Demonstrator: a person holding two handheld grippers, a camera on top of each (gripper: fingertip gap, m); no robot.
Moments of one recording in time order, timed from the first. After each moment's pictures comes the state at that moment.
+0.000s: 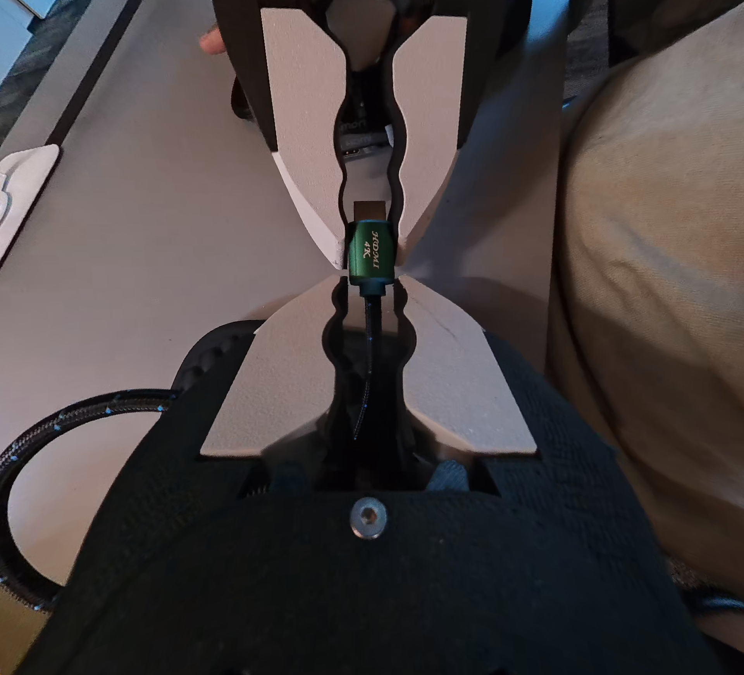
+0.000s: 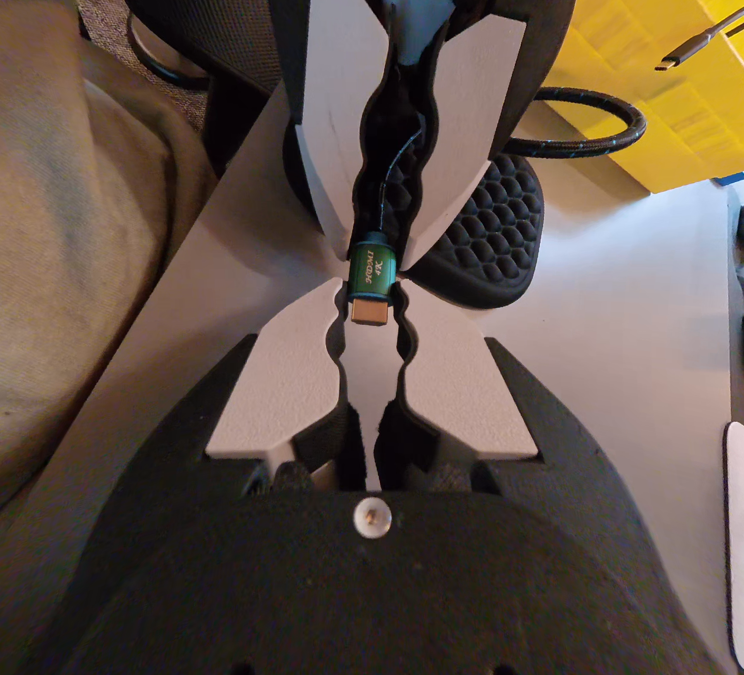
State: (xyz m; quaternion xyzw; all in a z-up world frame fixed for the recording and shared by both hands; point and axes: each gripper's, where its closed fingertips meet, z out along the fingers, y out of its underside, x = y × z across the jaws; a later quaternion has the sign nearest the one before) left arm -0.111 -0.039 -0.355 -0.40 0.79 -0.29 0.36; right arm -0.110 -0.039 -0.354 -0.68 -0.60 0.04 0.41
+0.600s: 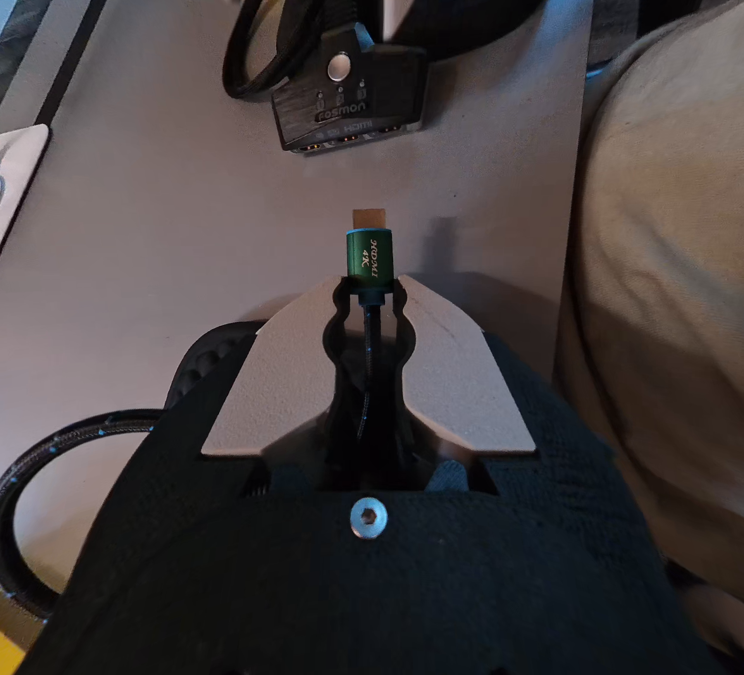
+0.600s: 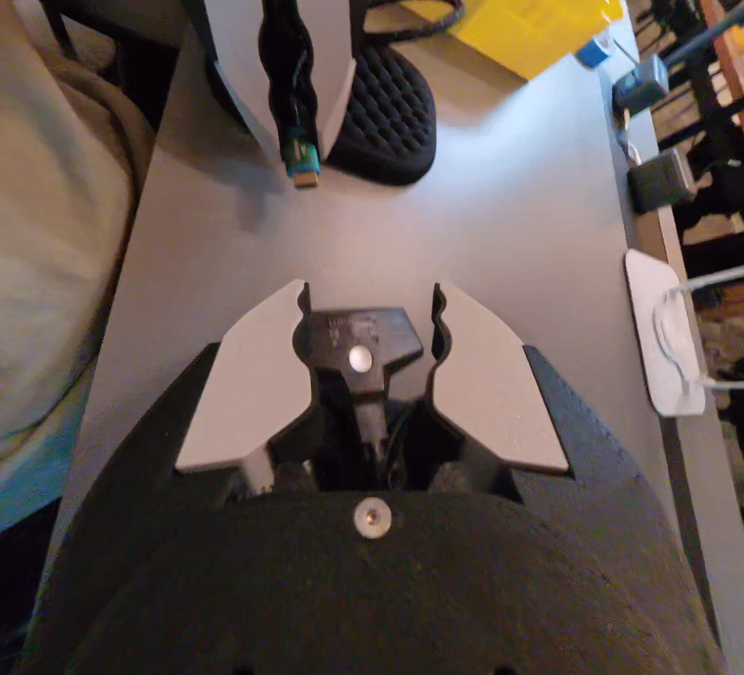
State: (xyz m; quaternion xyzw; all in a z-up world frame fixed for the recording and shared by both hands) left arm -0.105 -0.039 -0.361 -0.42 0.80 -0.25 0.35; right arm -0.023 -0.072 -0.309 -0.75 -0.49 -0.02 0.45
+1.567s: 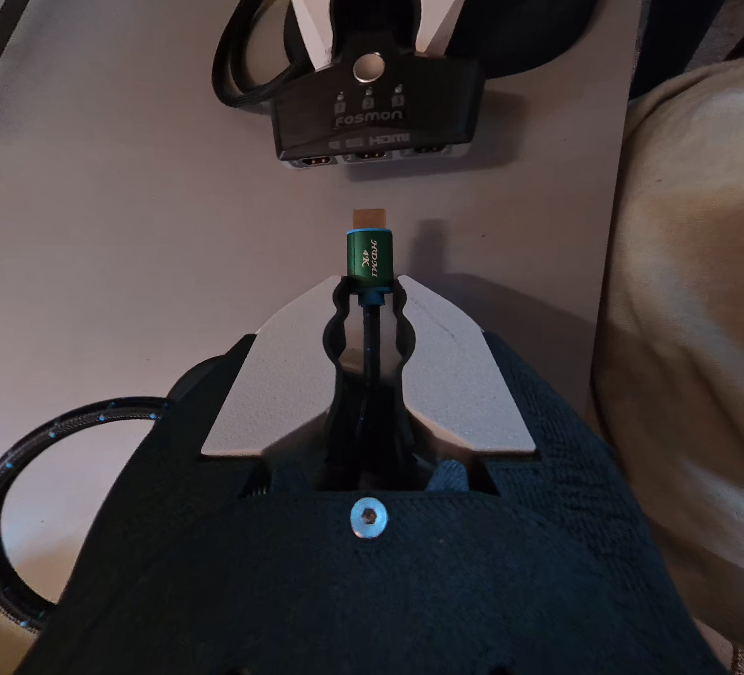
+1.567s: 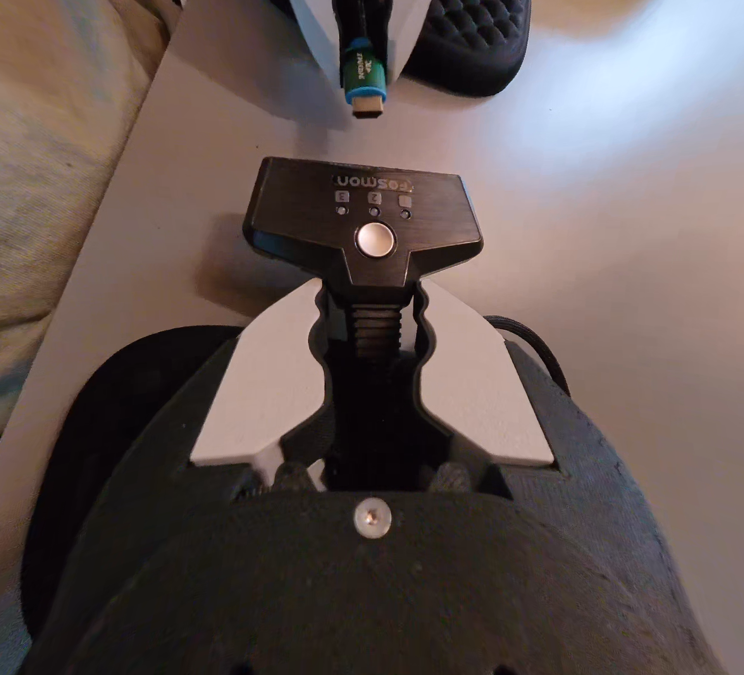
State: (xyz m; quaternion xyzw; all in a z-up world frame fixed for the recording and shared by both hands) left arm -0.079 -0.038 -0.365 -0.46 0.79 -0.26 0.31; right arm 0.008 -0.079 -0.363 -0.76 -0.52 0.08 0.38
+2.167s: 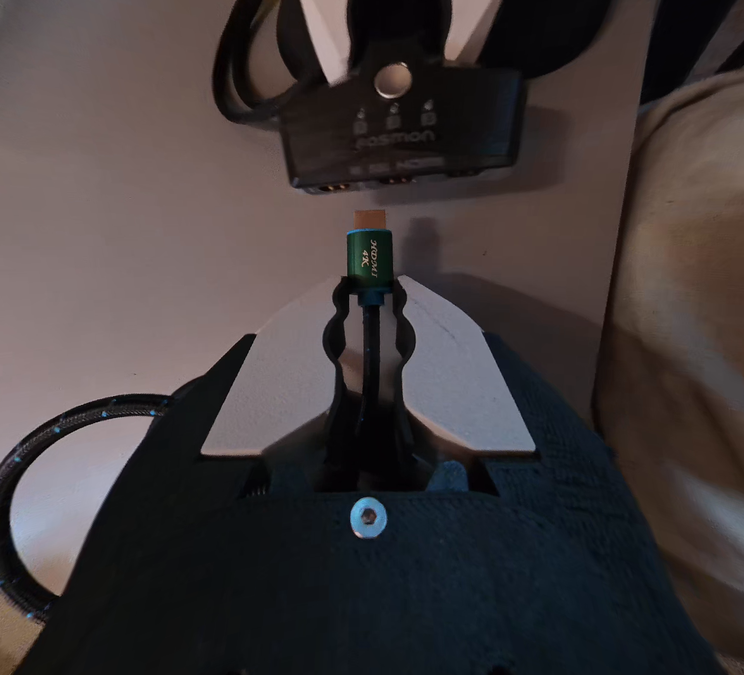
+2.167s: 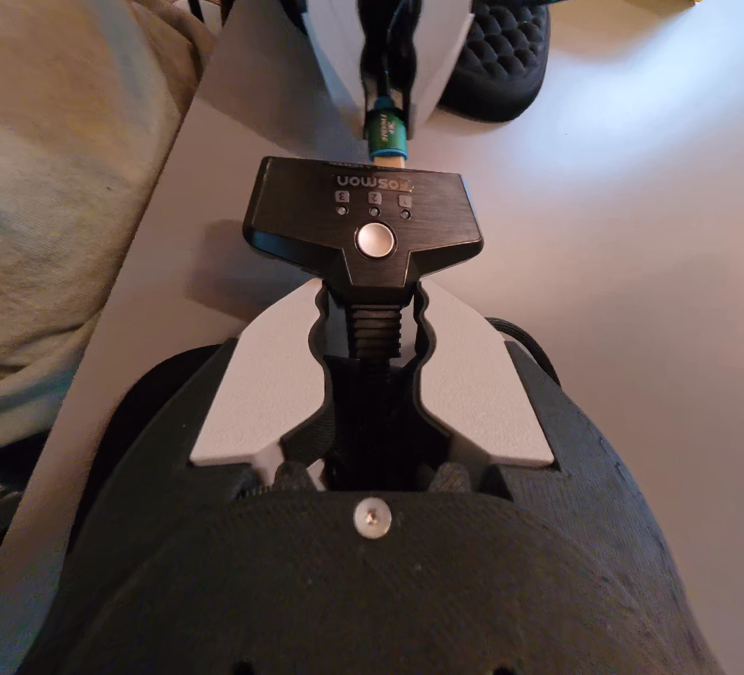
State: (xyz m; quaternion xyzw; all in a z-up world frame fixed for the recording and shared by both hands) left arm -0.069 -0.042 -0.369 -0.47 0.79 -0.25 0.29; right arm -0.006 -0.085 -0.358 -0.75 -0.54 0.09 0.37
